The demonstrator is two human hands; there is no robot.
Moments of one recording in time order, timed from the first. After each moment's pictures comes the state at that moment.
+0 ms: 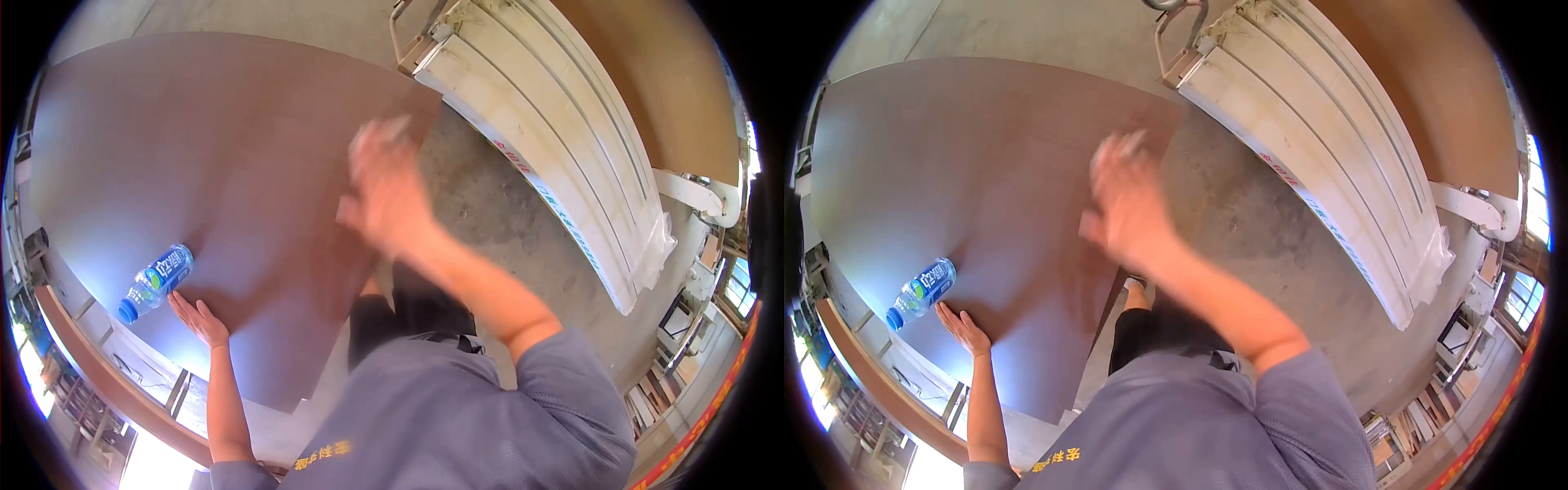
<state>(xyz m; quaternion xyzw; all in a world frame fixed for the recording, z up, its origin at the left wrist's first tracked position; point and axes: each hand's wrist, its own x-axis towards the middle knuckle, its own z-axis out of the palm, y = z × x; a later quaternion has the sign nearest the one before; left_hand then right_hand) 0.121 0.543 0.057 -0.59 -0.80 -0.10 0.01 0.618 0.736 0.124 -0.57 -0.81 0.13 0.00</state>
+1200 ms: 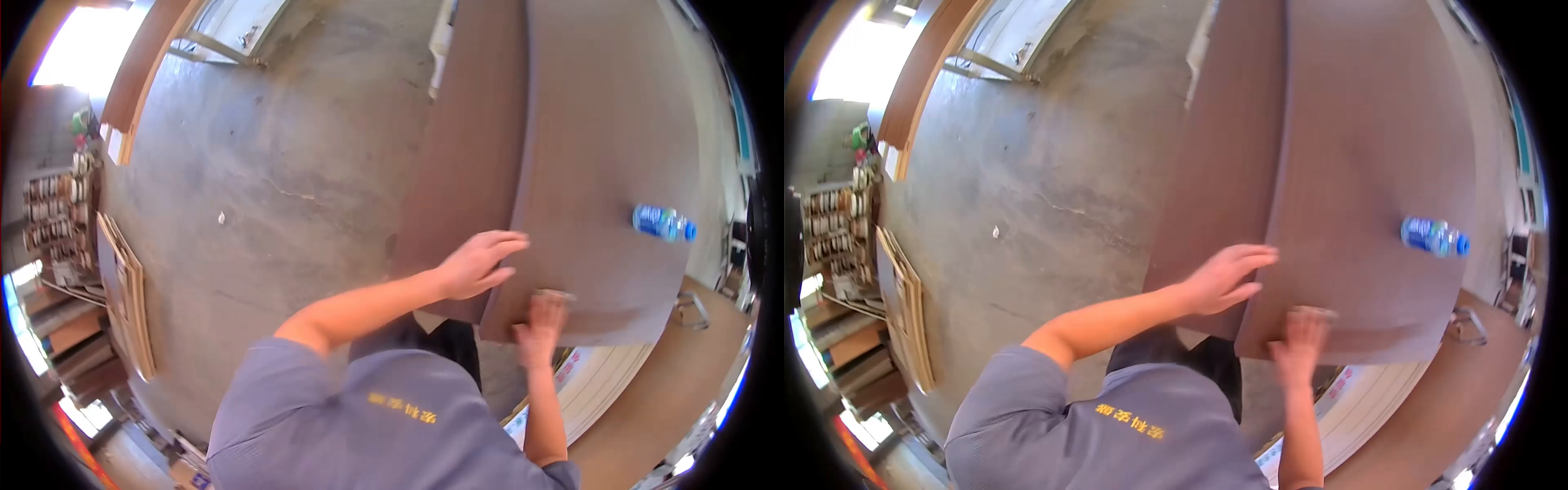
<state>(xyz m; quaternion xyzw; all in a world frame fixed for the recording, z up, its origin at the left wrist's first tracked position) 0.067 0.236 0.108 -0.47 -0.66 -0.54 -0.25 0.360 0.392 0.104 -0.21 -0.96 0.11 -0.15</state>
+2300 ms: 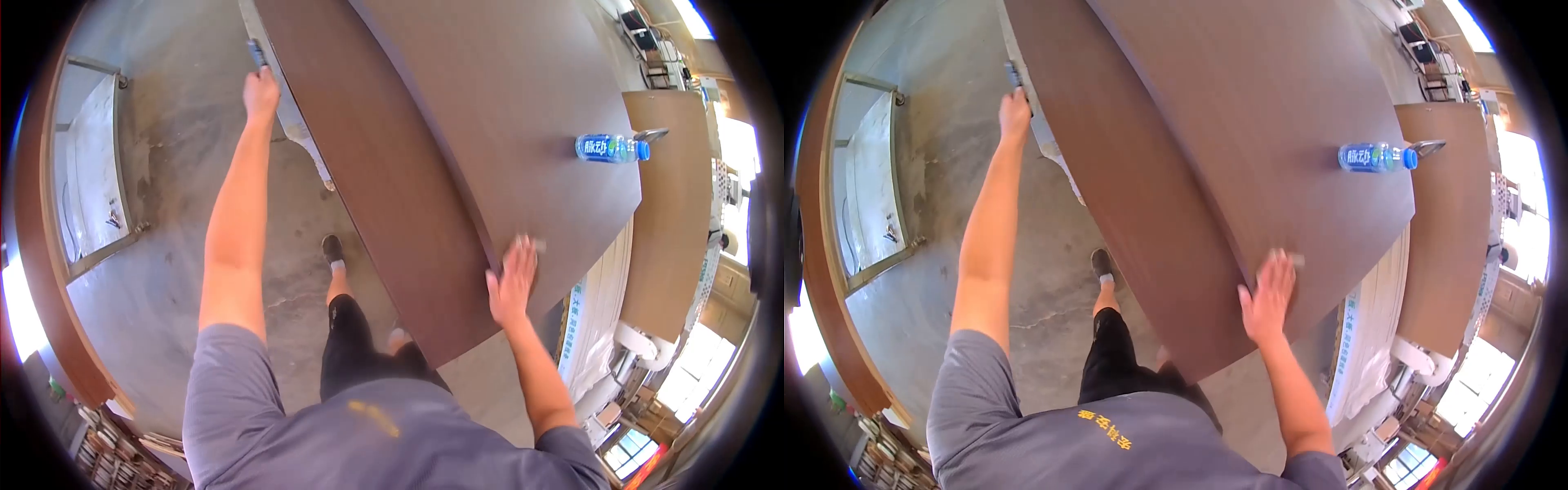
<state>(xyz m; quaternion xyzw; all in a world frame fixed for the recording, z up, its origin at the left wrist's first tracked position) -0.500 0.454 -0.078 -0.23 -0.86 -0.43 -0.15 0.130 0.326 0.099 -0.53 -0.84 0.10 -0.03</state>
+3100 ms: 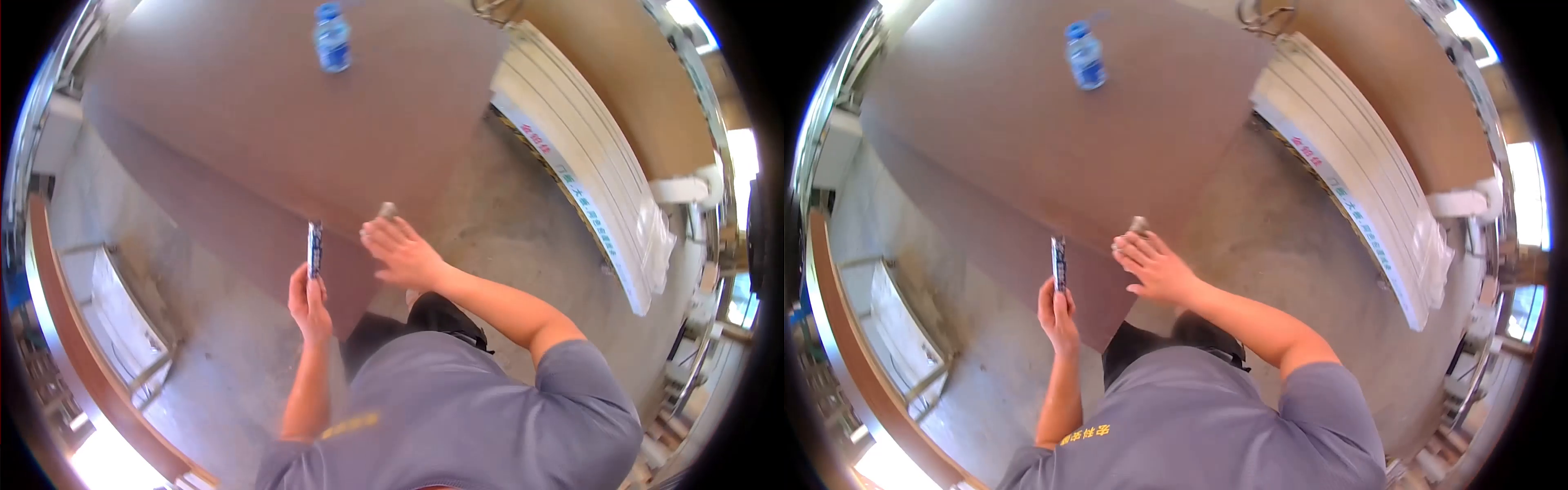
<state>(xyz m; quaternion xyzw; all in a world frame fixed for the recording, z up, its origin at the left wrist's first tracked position) 0.088 0.176 0.140 -0.31 -0.58 -0.58 -0.48 0.334 0.265 0.111 -0.38 -0.90 0.18 0.04</state>
